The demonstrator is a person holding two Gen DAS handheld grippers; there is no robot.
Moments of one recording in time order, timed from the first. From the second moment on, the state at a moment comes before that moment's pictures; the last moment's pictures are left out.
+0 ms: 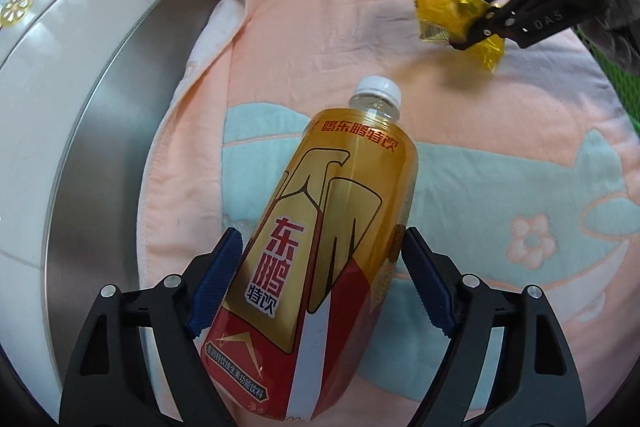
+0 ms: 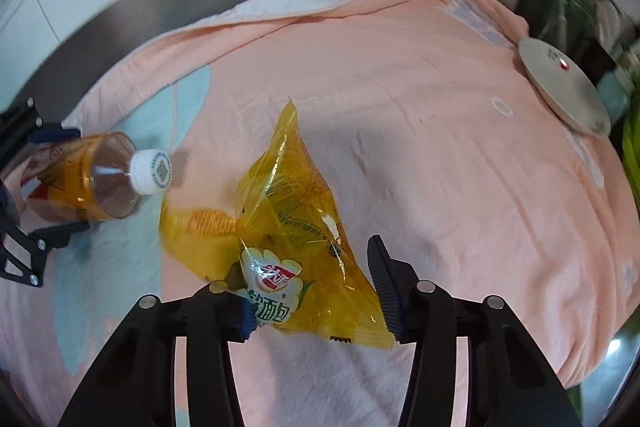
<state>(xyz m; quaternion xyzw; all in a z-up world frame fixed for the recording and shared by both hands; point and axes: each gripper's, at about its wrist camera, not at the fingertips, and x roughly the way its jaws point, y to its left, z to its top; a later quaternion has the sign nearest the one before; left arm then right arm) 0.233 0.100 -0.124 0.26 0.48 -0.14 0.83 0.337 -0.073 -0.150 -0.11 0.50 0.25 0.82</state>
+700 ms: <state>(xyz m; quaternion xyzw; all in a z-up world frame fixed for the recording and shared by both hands) 0.191 0.057 -0.112 0.16 0.50 -0.15 0.84 0.210 -0.193 -0.110 0.01 0.48 0.18 0.86</state>
